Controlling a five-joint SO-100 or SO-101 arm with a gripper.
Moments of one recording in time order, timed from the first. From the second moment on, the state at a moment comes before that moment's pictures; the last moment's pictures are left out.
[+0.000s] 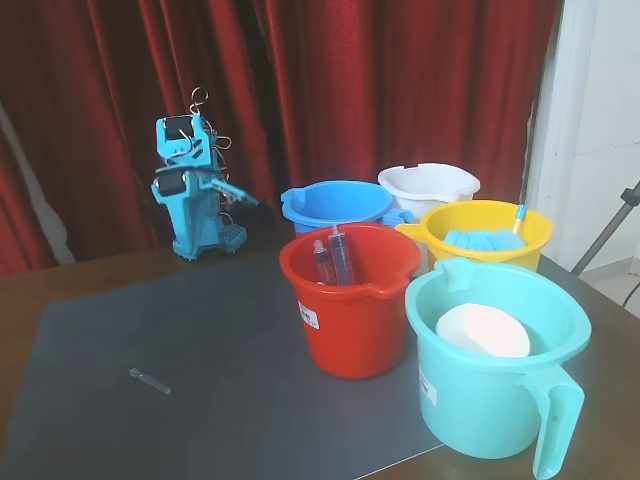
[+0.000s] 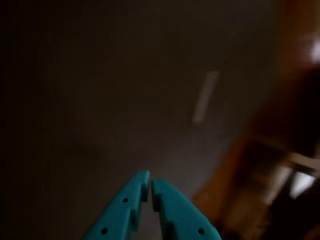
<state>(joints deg) 6.5 178.9 168.5 57.9 15.5</state>
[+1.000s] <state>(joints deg) 13.8 62.1 62.5 79.8 10.5</state>
